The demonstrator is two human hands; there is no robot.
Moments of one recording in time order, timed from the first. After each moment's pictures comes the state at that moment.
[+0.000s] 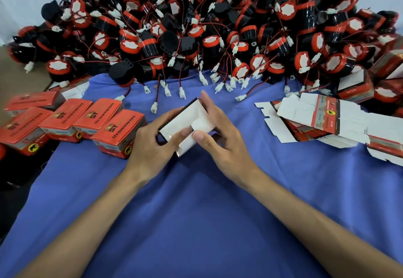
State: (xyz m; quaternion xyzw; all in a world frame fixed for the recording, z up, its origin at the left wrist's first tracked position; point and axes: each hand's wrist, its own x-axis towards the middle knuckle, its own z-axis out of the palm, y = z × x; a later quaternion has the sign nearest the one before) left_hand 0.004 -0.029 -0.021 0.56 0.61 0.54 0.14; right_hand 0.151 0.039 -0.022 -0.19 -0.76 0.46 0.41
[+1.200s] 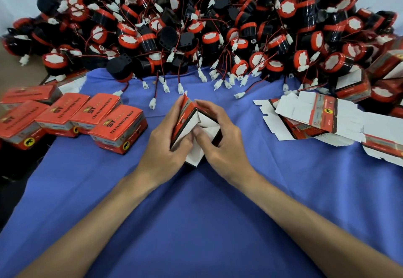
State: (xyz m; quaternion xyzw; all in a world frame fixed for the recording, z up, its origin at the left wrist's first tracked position) left_hand 0.023 -0.026 -0.027 0.59 0.59 0.53 0.17; right_hand 0.146 0.037 -0.031 -0.22 -0.73 0.45 0.46
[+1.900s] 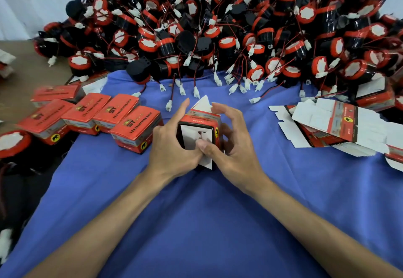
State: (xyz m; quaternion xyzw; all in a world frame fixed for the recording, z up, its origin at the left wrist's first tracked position) left_hand 0.020 -0.034 -0.020 0.55 0.65 0.53 0.04; right_hand 0.145 0.028 -0.031 -0.19 -0.73 0.49 0.43
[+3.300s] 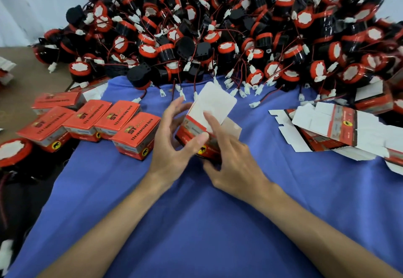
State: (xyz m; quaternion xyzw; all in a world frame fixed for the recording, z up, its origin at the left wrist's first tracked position) left_hand 0.014 -0.029 -0.021 0.49 0.53 0.66 0.22; right_hand 0.146 0.029 -0.034 -0.20 -0.89 0.18 0.38
